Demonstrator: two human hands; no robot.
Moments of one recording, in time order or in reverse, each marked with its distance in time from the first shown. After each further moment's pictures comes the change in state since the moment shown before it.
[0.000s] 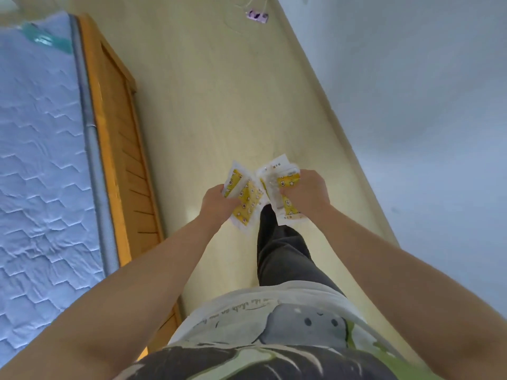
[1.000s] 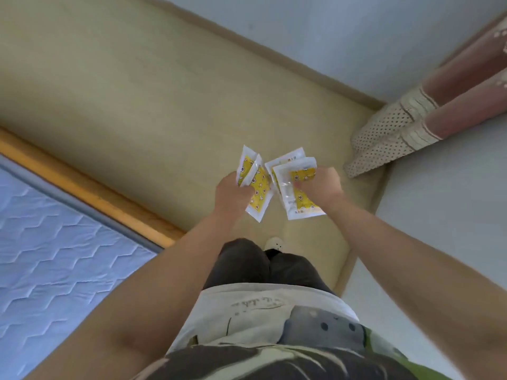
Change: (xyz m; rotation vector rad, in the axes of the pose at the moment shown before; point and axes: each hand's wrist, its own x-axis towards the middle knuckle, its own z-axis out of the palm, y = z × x) left_hand -0.471 -0.430 0.084 0.501 -0.464 0.315; right_hand -0.681 0.277 0.245 0.495 0.362 0.723
